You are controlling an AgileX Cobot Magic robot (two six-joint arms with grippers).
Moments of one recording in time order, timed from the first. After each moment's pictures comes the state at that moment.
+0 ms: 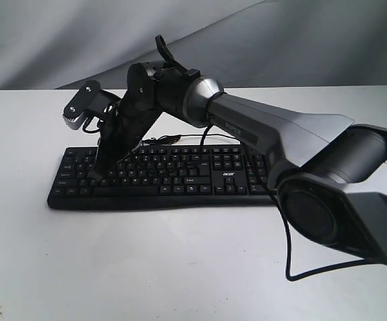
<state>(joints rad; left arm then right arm) 0.15 0.00 0.00 0.07 0.29 -0.12 0.73 2.56 -2.30 0.24 0.85 -0.64</state>
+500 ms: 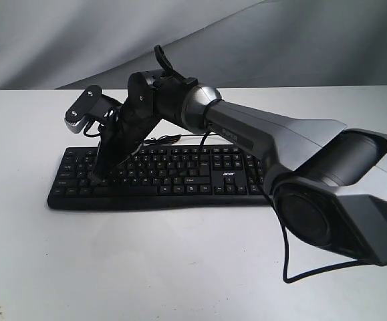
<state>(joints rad) 0.15 0.00 0.00 0.07 0.29 -0.12 0.73 2.59 -2.30 0.24 0.81 -0.63</state>
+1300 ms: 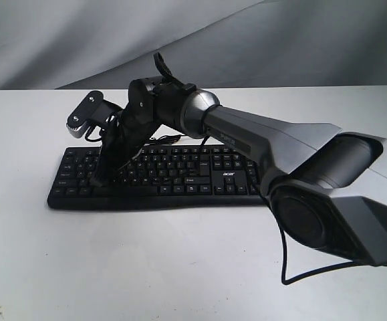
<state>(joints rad) 0.15 0.00 0.00 0.07 0.29 -0.12 0.73 2.60 -2.30 0.24 0.79 -0.62</state>
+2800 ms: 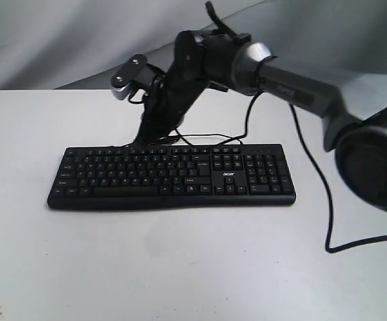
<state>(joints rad) 0.15 0.00 0.00 0.07 0.29 -0.12 0.60 2.39 -2.09 0.23 0.84 -0.62</state>
